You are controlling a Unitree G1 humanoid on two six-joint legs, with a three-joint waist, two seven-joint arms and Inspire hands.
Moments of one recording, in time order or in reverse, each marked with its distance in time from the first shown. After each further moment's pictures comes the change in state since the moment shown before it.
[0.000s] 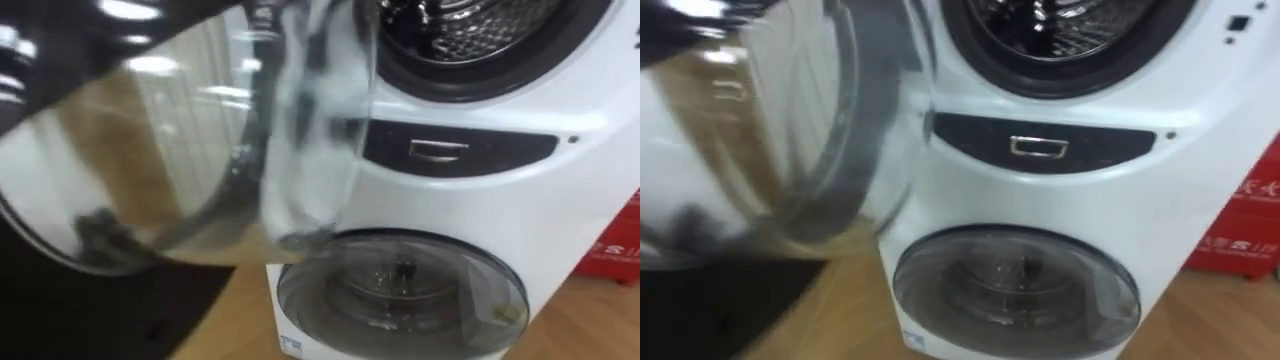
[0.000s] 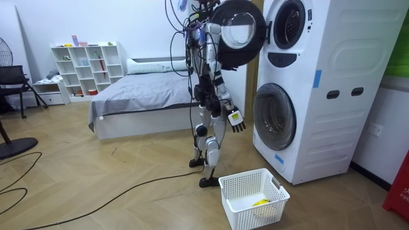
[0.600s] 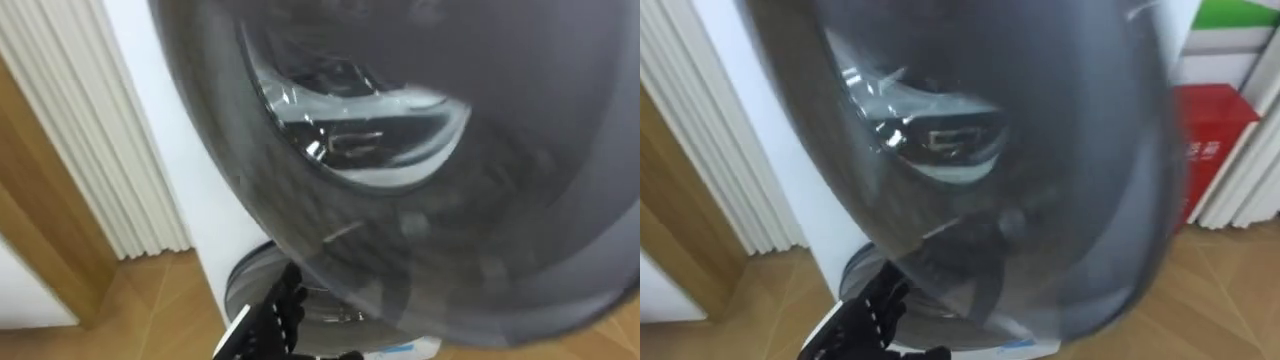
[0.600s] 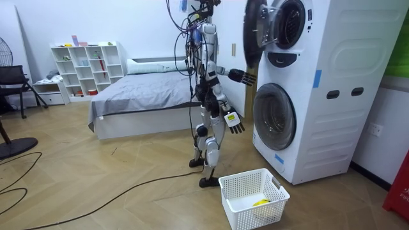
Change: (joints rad) left arm -0.010 0.059 -0.286 0.156 0.025 0.009 -0.264; right arm -0.028 0.001 0.059 0.002 0.081 -0.004 -0.002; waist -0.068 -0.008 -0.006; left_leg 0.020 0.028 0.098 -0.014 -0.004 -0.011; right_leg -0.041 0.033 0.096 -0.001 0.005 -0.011
